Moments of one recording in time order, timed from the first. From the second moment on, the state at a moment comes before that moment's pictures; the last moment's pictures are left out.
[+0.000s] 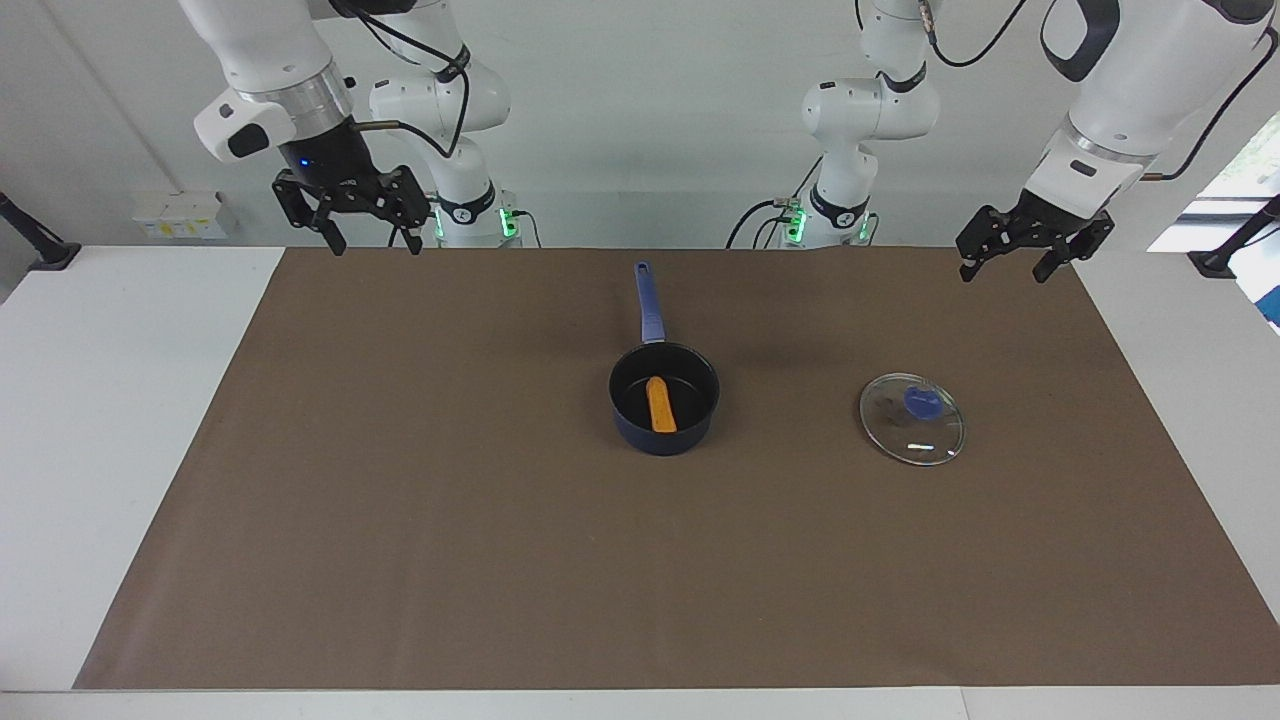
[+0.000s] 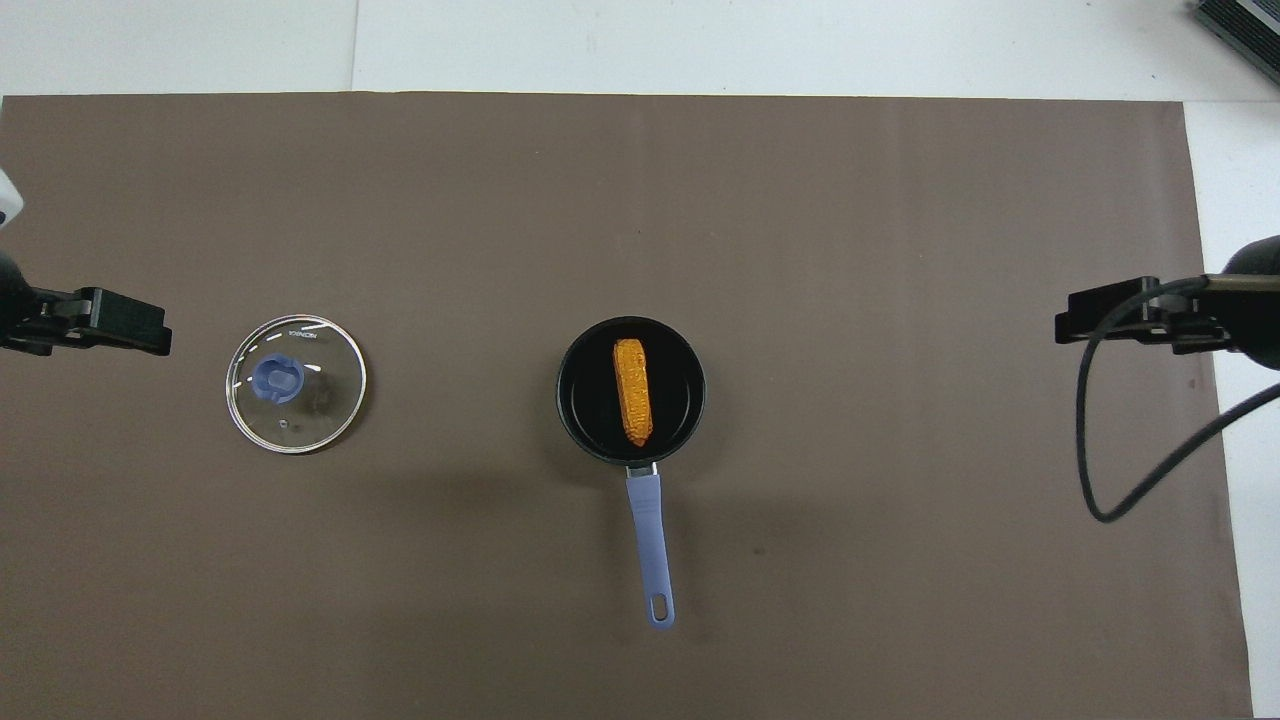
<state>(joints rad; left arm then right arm) -0.07 -0.02 0.00 -1.59 -0.02 1.55 0.00 0.15 -0.05 -0.11 -1.55 0.07 1.54 0.14</state>
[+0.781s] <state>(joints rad) -0.07 -0.02 0.00 -1.59 -0.02 1.55 0.00 0.14 -0.10 -0.20 -1.53 0.07 1.50 0.07</state>
